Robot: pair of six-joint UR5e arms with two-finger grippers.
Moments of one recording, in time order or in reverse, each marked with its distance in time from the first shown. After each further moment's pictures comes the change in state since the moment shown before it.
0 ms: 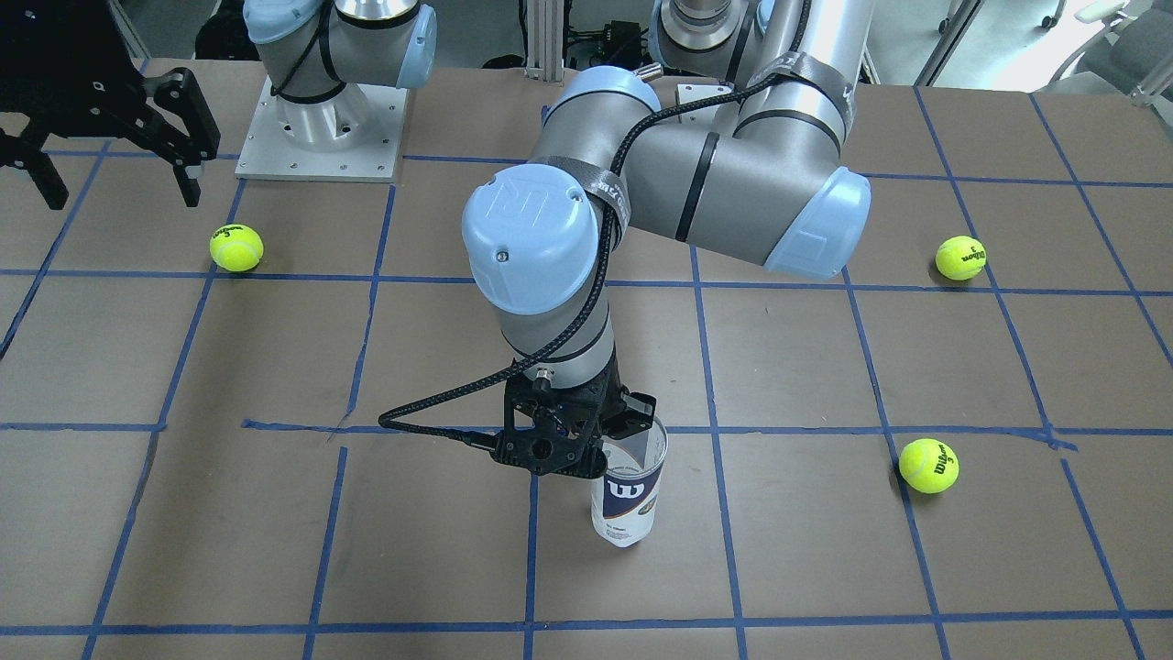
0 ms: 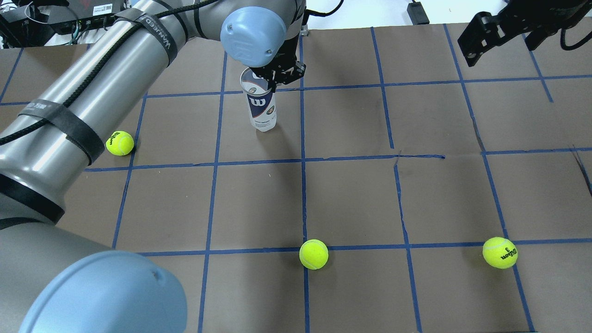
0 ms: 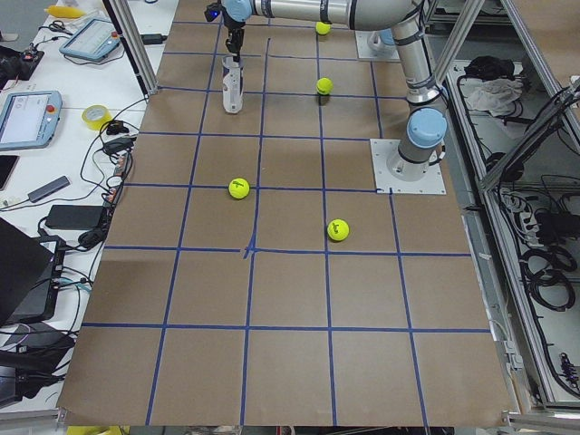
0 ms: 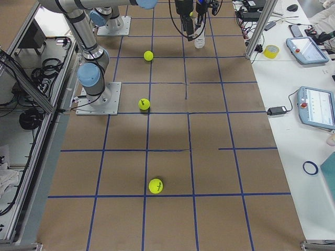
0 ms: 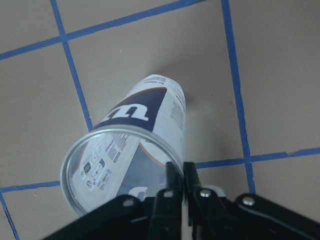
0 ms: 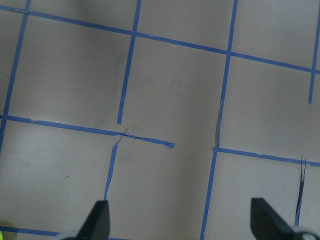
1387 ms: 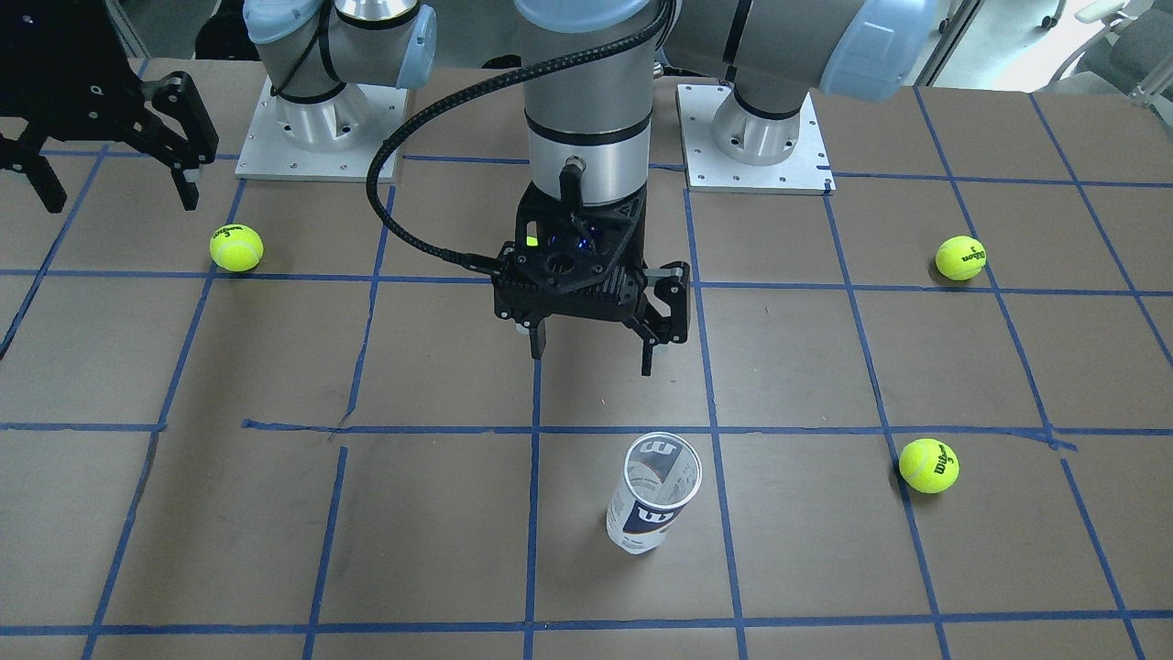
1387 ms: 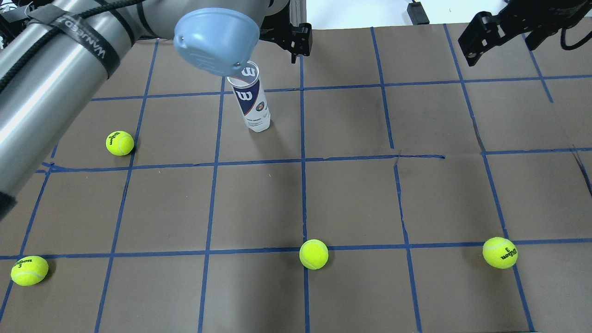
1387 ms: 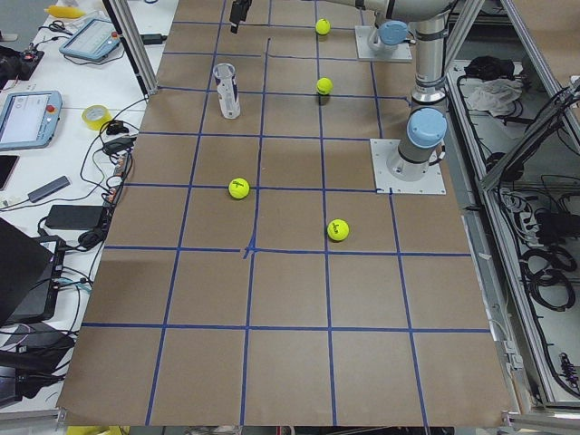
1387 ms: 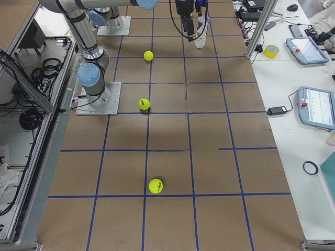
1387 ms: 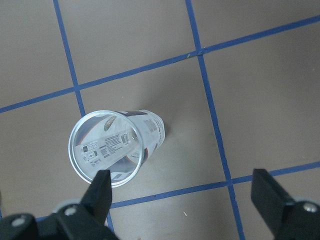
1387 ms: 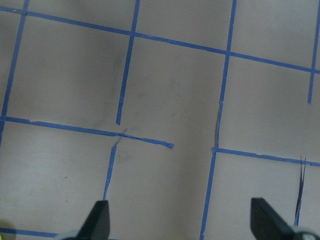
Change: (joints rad) left arm -0.005 0.259 -0.145 0.157 -0.036 0.014; right arm -0.002 0.003 0.001 -0.004 -0.002 0.001
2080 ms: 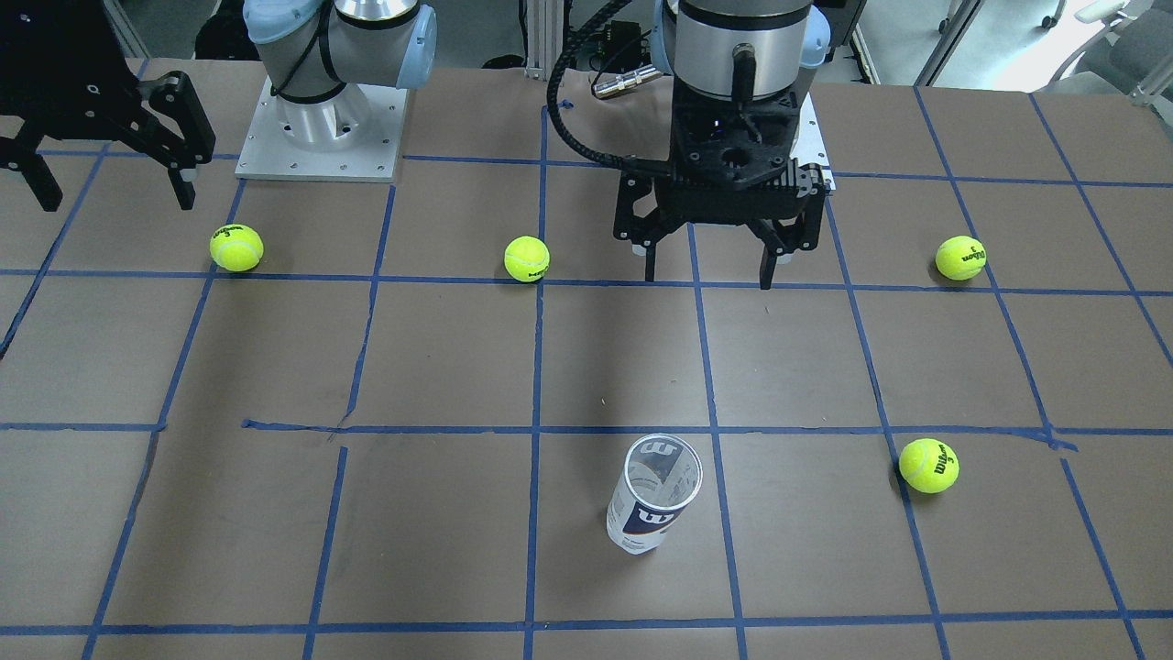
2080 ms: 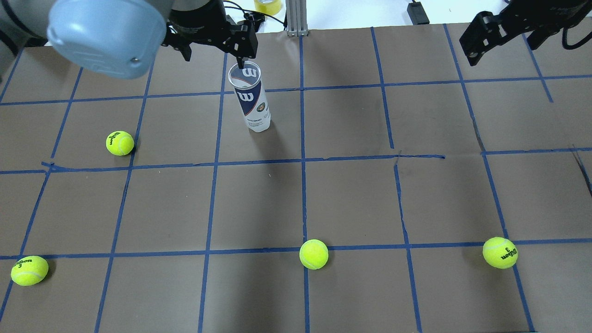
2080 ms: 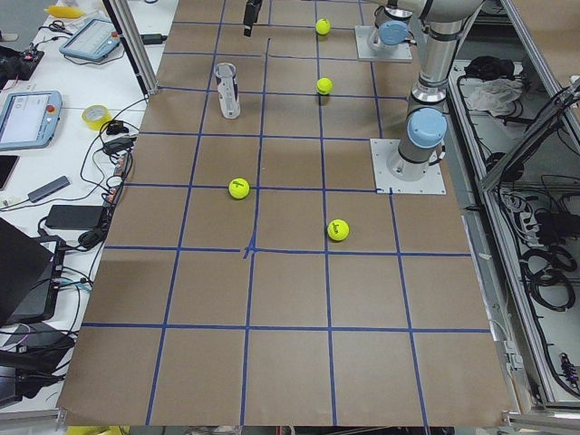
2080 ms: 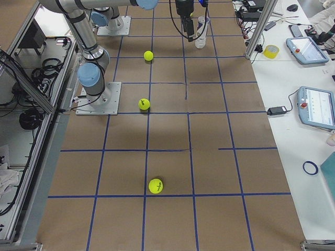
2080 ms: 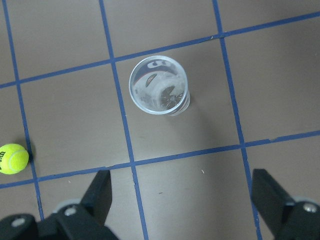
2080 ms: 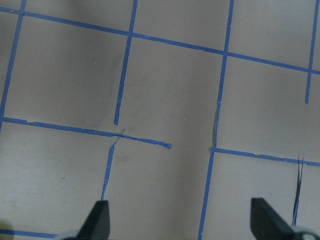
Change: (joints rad) left arm 0.134 0.179 -0.089 -0.141 -0.034 0.041; right arm 0.000 -0.001 0.000 -0.002 -0.007 0.001
